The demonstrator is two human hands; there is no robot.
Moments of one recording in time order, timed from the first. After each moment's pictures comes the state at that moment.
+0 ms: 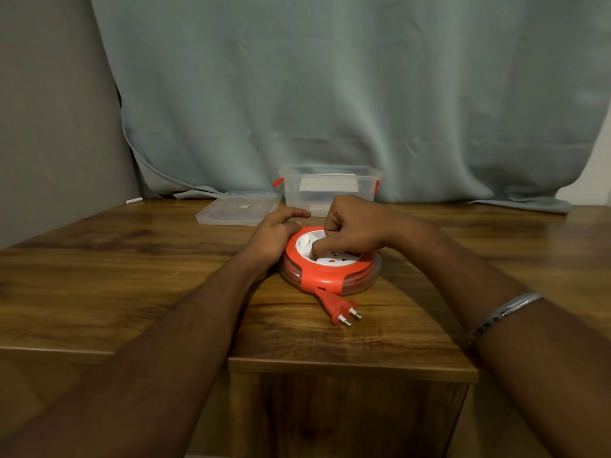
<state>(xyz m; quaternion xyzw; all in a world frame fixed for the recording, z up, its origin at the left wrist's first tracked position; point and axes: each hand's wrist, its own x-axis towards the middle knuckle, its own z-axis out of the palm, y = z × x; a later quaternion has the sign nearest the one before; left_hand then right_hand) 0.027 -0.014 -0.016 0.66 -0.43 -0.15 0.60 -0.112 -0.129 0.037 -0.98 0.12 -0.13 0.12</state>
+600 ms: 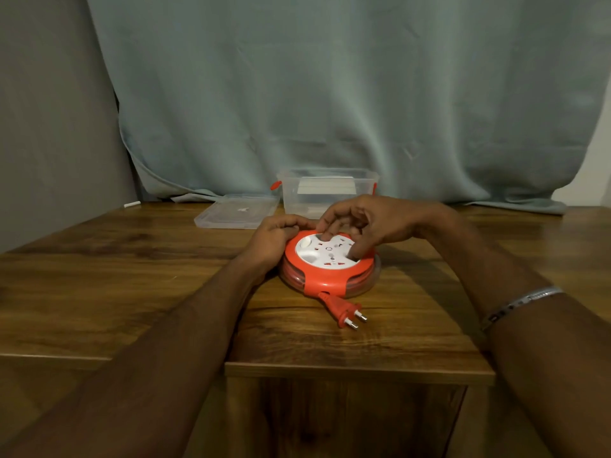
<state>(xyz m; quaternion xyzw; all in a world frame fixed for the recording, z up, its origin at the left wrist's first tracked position) 0.027 -0.016 -0.017 0.63 -0.45 -0.17 0.62 -0.136 -0.167 0.049 -0.95 0.04 -0.02 0.30</state>
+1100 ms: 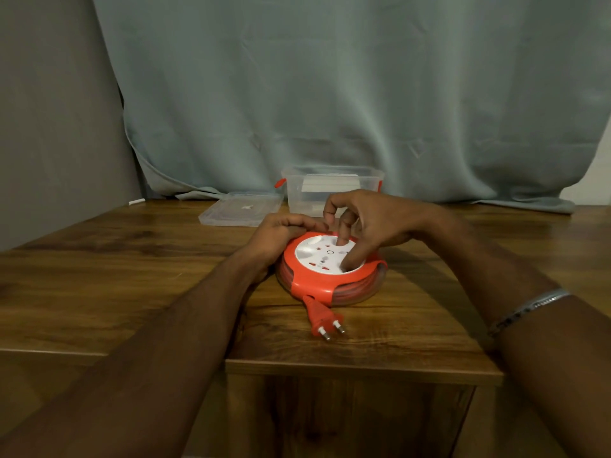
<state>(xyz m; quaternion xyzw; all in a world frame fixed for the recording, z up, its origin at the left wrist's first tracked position) 0.036 -0.011 -0.019 0.60 -0.48 -0.20 0.61 -0.134 -0.143 0.051 -0.97 0.06 -0.07 0.21</state>
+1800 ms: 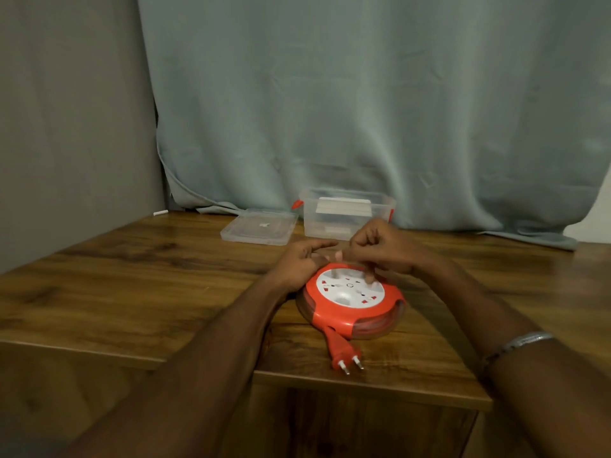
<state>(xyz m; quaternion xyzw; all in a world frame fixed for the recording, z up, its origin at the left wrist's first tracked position) 0.020 0.005 -0.012 0.63 -0.50 -0.19 0.56 -0.127 -0.133 0.037 -0.93 0.04 -0.17 0.33</state>
